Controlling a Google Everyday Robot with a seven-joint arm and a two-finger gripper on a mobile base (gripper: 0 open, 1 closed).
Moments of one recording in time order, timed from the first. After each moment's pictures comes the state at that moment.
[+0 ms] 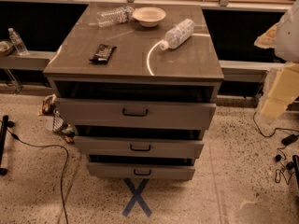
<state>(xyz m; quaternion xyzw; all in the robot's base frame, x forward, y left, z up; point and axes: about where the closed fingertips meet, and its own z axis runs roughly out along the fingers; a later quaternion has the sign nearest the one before) 0.438 -0.216 0.977 -0.60 0.78 -0.04 0.16</state>
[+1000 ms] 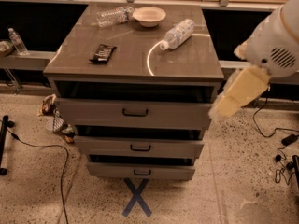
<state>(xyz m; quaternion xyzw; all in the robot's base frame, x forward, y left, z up) 0.444 -0.161 0.966 -0.51 0.82 0.06 0.23</state>
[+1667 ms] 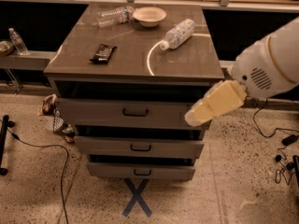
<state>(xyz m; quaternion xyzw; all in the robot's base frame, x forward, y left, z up) 0.440 -0.131 0.939 -0.40 0.86 0.13 0.28</state>
